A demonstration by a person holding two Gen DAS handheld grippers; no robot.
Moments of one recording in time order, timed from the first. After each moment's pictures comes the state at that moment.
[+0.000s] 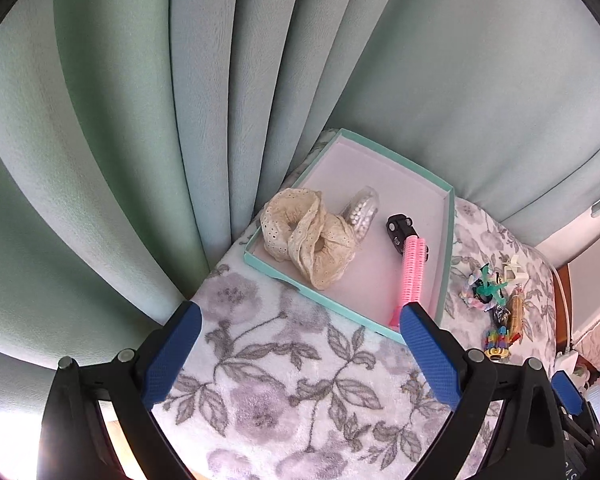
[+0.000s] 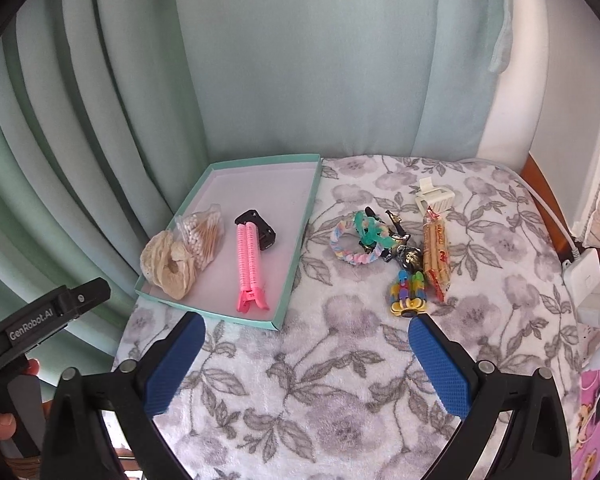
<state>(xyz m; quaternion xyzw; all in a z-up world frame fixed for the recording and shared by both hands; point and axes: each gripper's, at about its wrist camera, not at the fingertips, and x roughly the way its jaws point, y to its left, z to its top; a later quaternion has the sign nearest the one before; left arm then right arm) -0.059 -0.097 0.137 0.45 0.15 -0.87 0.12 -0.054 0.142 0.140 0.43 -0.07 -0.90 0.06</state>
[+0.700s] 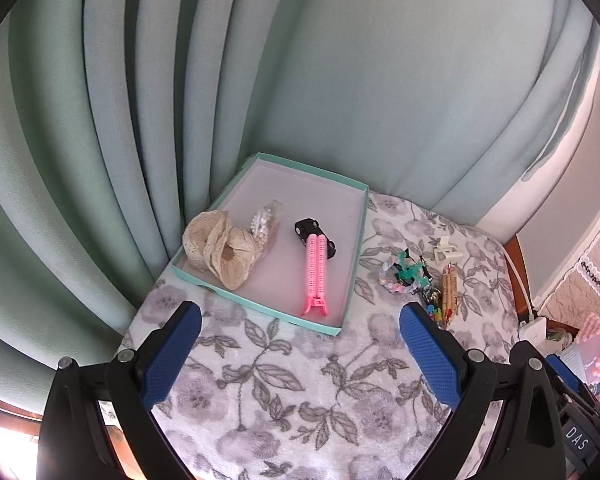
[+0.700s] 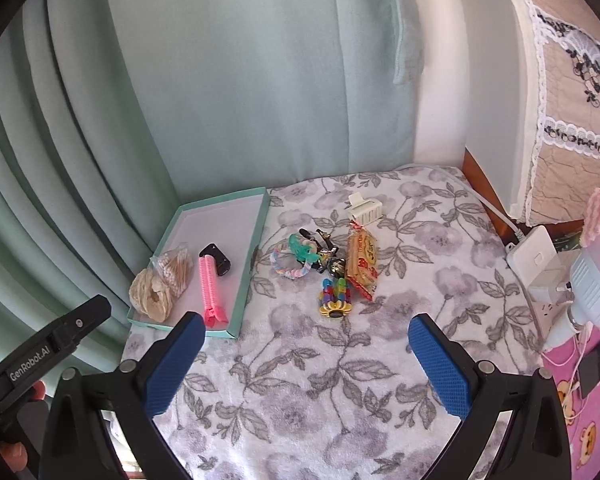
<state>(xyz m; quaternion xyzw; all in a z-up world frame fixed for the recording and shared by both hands) -0.042 -0.007 0.175 0.42 0.11 -0.90 0.05 -0.019 0.223 0.175 0.41 -0.12 -0.91 0.01</state>
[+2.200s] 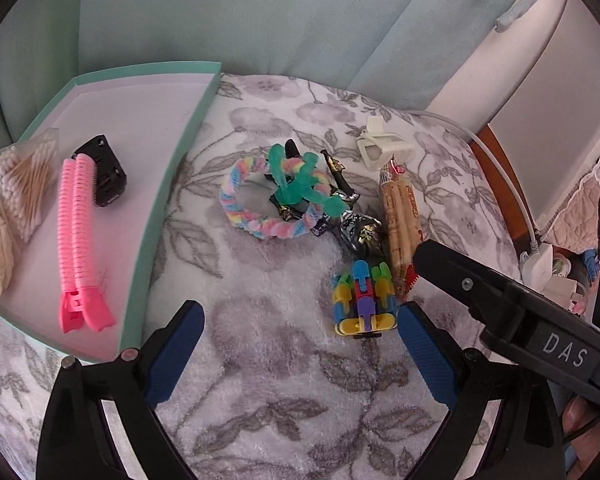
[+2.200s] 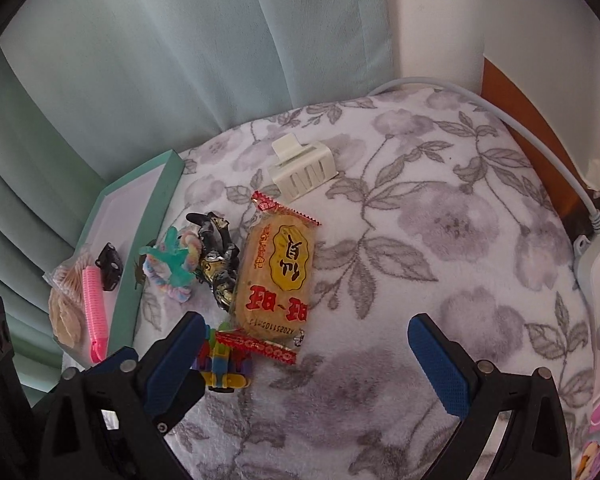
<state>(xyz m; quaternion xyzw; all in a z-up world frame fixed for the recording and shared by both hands) -0.162 0.129 0.025 0.52 0.07 -0.85 -0.11 -0.157 0.305 0.038 0.49 -0.16 -0.86 0.03</state>
